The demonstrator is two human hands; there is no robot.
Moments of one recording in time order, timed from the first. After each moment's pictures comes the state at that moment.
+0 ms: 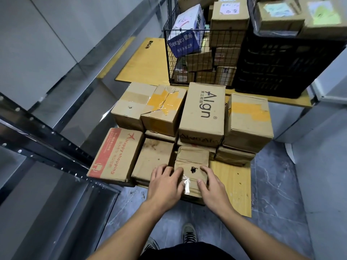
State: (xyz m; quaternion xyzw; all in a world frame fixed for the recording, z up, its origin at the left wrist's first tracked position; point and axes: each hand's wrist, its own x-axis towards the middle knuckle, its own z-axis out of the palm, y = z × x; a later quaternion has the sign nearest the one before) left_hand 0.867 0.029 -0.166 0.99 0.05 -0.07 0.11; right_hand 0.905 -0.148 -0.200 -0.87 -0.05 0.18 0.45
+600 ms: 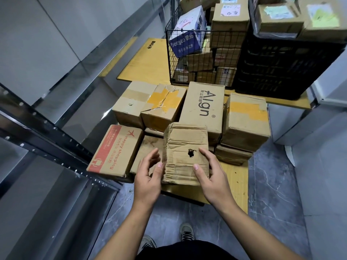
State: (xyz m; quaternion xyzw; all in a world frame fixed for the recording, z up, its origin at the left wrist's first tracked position) left_hand 0.844 0.037 -0.140 0.75 0.20 0.18 0.60; right_hand 0.907 -0.147 -0.146 -0.80 -0.12 0.09 0.58
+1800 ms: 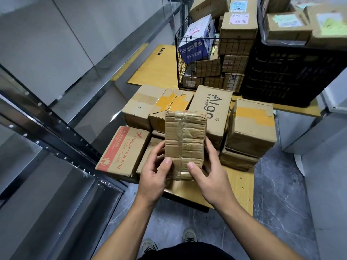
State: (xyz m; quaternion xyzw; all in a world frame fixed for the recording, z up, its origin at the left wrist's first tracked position) left_hand 0.847 0.030 -0.090 0.70 0.12 0.18 0.68; right_hand 0.903 -0.129 -0.101 -0.76 -0.16 0.11 0.62
